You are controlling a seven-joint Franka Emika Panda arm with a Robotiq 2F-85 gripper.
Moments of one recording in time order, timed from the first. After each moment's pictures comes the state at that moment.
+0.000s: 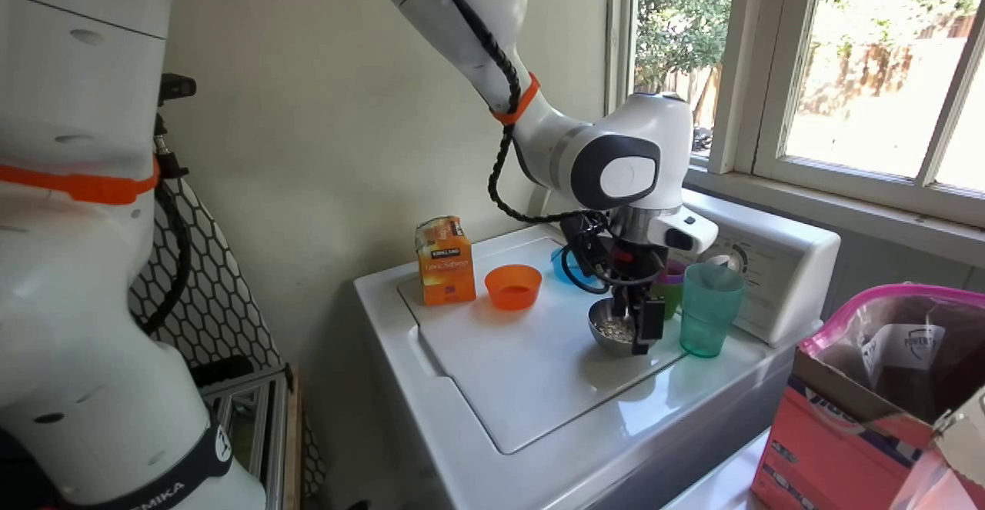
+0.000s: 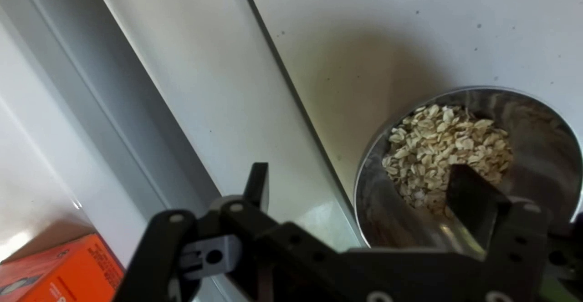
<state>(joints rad) 0.04 0.41 -0.06 -2.07 0.01 2.44 0.32</state>
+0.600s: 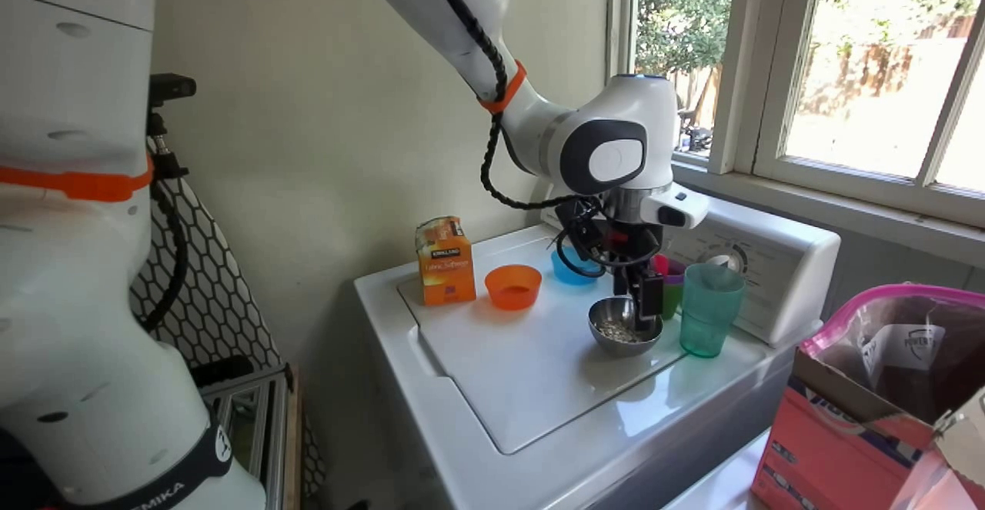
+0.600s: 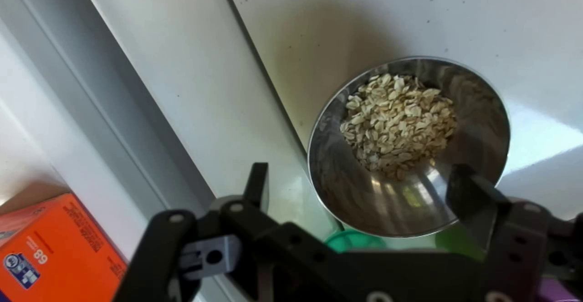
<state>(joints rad) 0.07 0.36 -0.05 -2.09 0.01 2.51 0.33</state>
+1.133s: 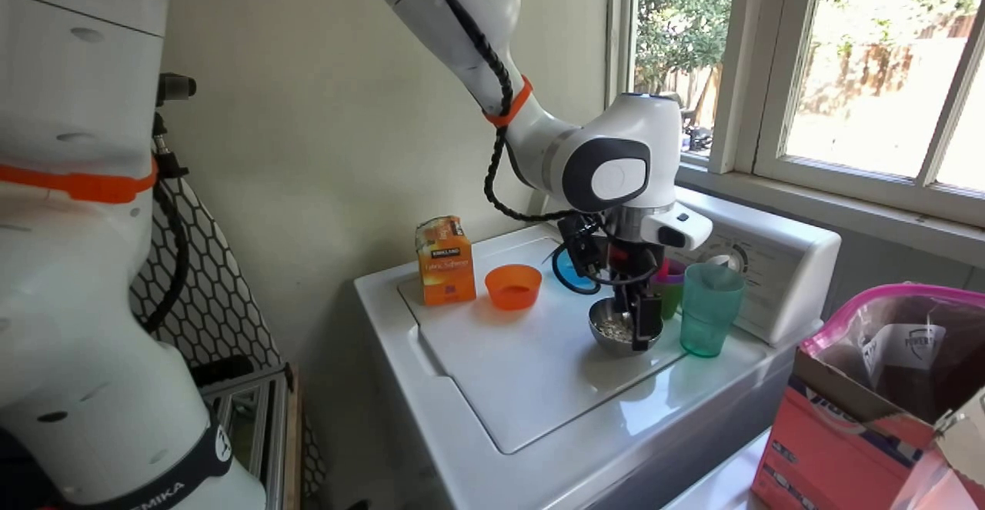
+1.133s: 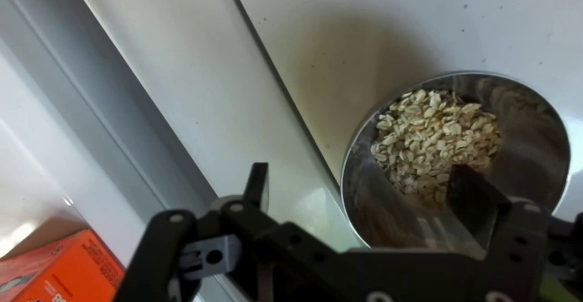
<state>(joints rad) 0.06 0.40 -0.07 -2.09 0.01 2.51 0.37</state>
